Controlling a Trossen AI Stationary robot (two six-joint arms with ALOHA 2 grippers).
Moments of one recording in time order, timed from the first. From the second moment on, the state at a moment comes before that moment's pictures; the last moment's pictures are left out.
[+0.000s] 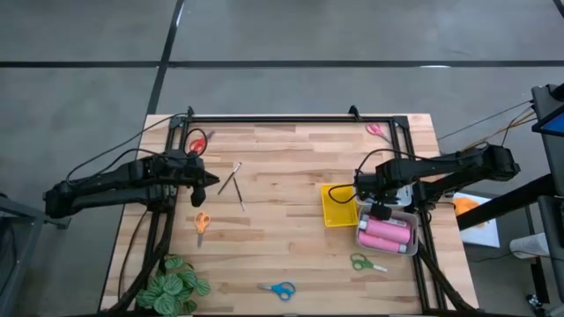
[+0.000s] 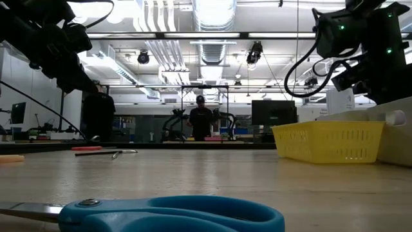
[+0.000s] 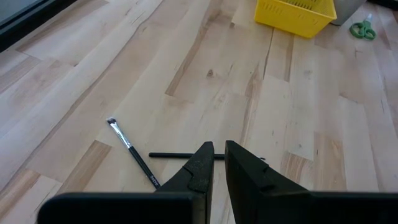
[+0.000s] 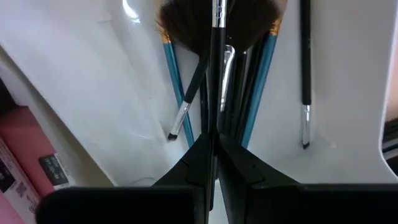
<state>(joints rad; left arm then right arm) 0.30 0.45 0.39 -0.59 0.08 -0.14 -0.01 1.21 0.70 -1.20 0.07 0.39</state>
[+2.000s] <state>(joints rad) 0.30 0.45 0.39 -0.59 0.08 -0.14 -0.15 1.11 0.92 -0.29 -0.03 -0.09</state>
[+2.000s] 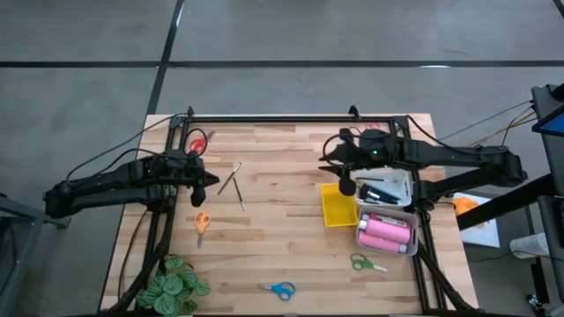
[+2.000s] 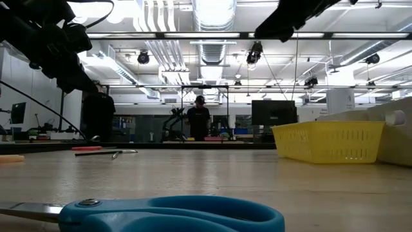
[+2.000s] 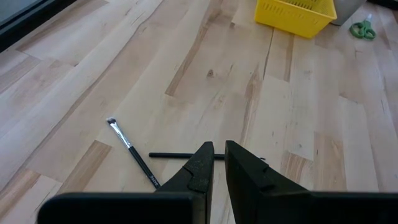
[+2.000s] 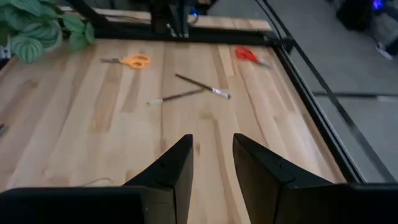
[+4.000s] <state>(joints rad) 0.30 0.45 0.39 -0.59 0.08 -0.13 -0.27 1.19 0.83 0.06 -0.29 -0.10</state>
